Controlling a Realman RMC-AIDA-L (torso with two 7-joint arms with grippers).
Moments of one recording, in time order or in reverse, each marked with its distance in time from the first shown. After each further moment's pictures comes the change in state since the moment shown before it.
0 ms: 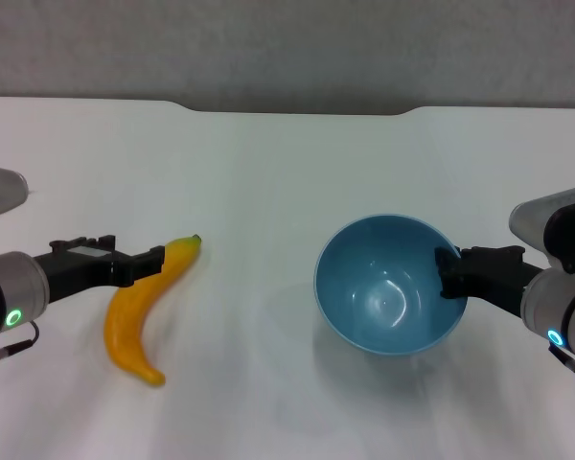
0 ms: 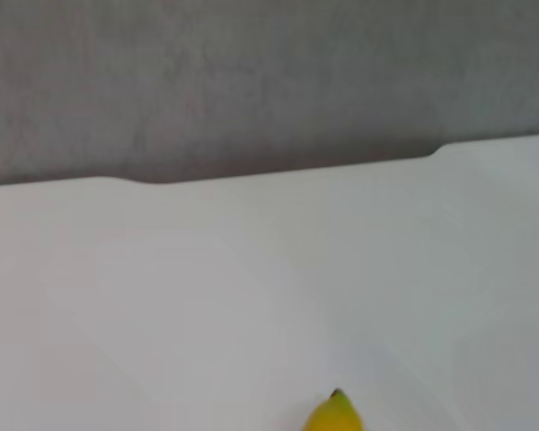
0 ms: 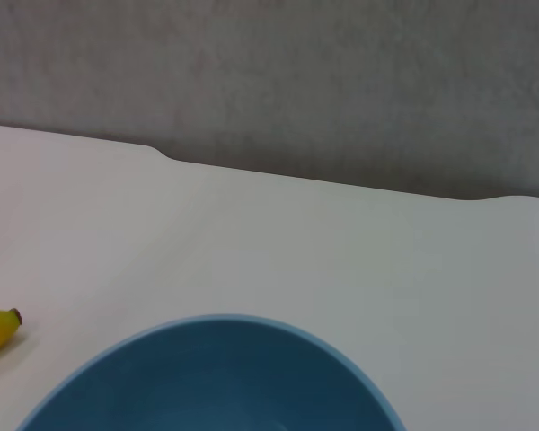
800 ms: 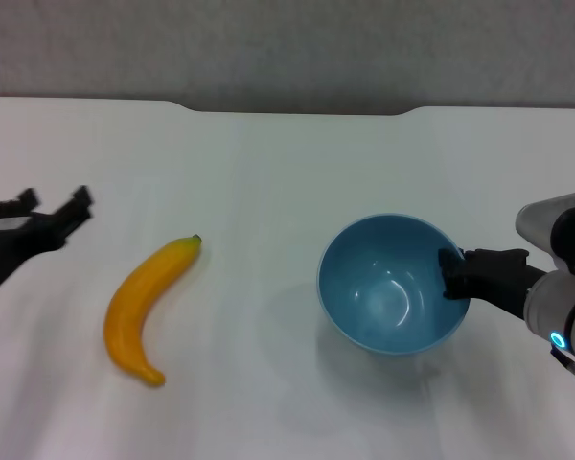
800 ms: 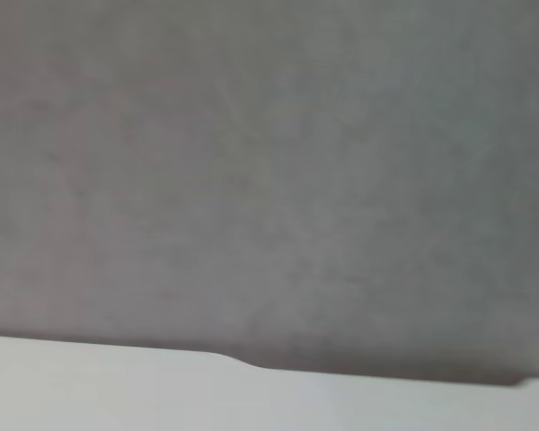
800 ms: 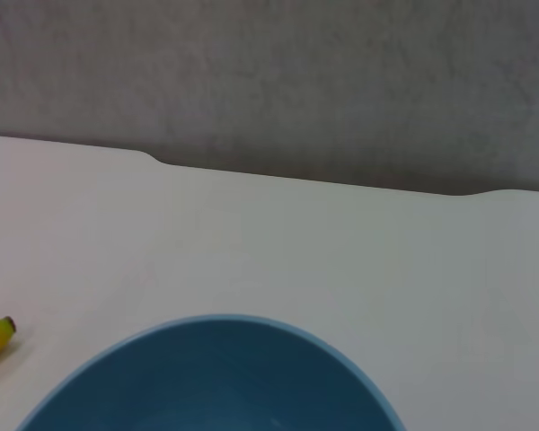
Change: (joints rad) left arm 0.197 0.031 0.135 0.039 -1.312 0.259 1.089; right arm -0.010 0.000 -0.003 0.004 -0.001 -0.016 0.026
